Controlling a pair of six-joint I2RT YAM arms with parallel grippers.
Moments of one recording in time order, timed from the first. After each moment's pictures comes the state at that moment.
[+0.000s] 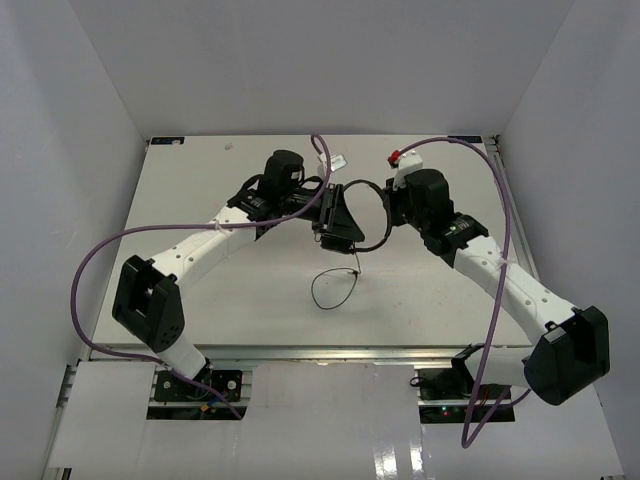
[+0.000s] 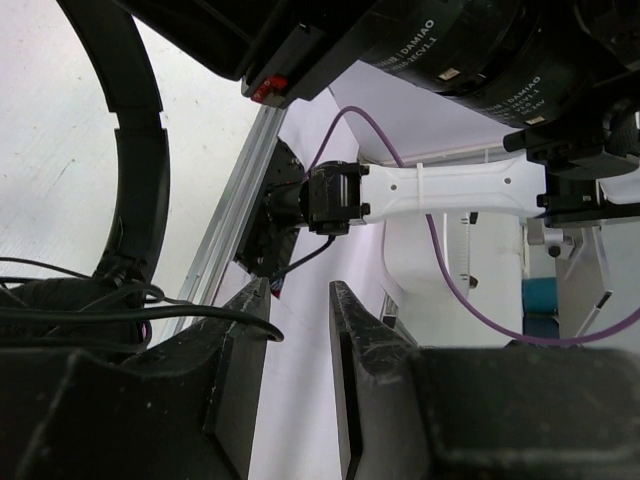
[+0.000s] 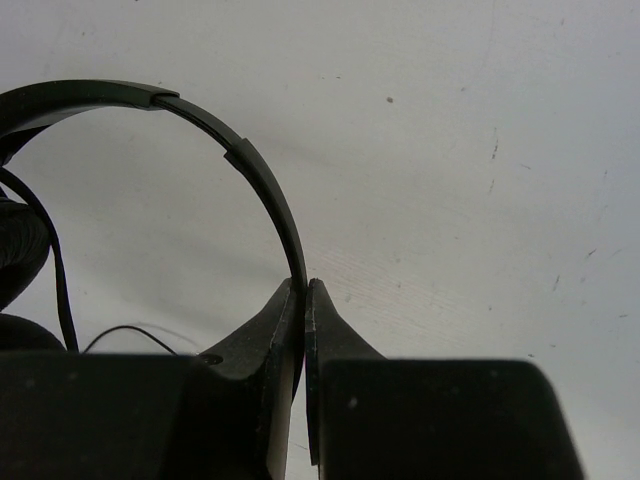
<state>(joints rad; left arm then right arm) -0.62 1.61 1.35 -0.20 0.96 -0.67 0.53 1.26 1.05 -0.24 0.09 0.04</state>
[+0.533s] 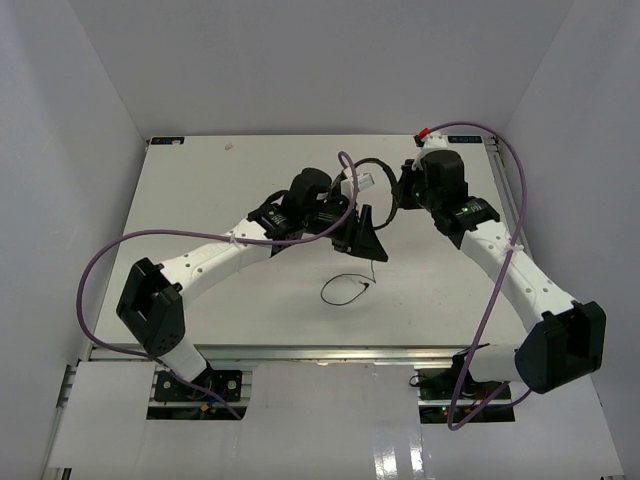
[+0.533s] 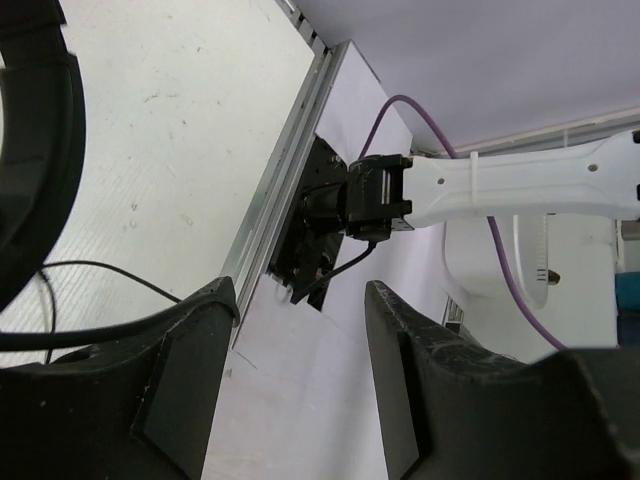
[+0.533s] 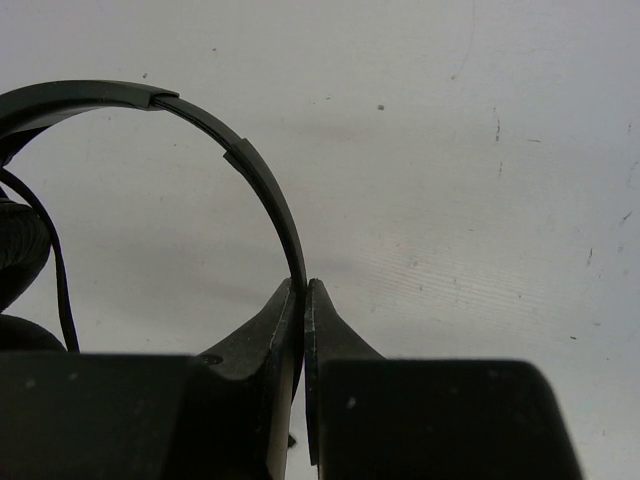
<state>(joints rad) -0.79 1.61 1.33 -0.18 0.75 -0.59 0.41 1.32 1.17 -0.31 0.01 0.27</state>
